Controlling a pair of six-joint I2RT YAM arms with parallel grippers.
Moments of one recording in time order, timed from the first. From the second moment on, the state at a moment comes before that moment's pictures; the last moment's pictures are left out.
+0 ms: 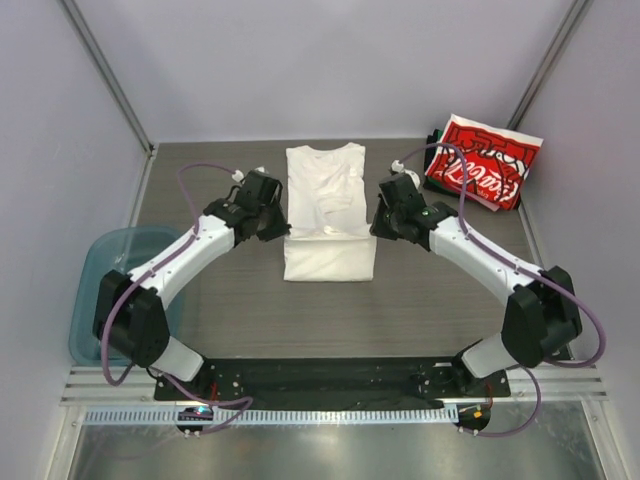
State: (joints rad) left arm -0.53 1.46 1.18 -0.58 -0.10 -0.78; right arm 0.53 1.43 1.11 -0.50 0.18 0.65
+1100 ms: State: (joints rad) left arm -0.34 1.96 1.54 -0.54 0.11 -0.71; right arm 0.36 1.93 1.49 -0.44 -0.10 0.49
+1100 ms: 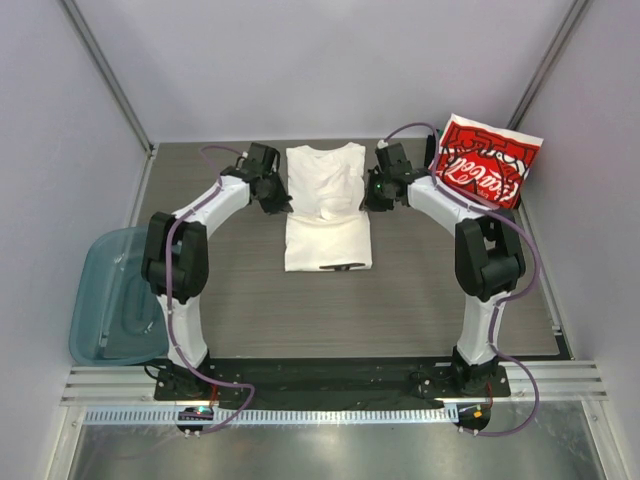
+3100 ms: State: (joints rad) left arm -0.46 1.60 0.71 -0.02 0.28 -0.90; right arm 0.33 1.71 0.71 0.10 -0.64 0.61
